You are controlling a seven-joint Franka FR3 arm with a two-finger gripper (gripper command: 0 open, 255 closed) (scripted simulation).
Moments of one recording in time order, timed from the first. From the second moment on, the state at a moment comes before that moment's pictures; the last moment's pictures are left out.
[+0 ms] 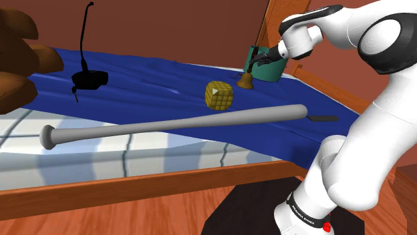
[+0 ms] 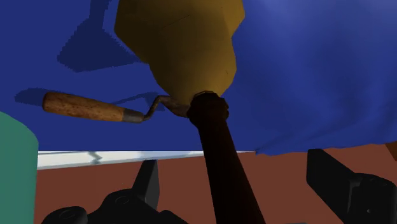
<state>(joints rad) 0.23 -0.06 -0.98 -2.00 0.87 2.46 -1.10</state>
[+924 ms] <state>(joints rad) 0.23 0.02 -1.00 -2.03 1.05 2.47 -1.25</state>
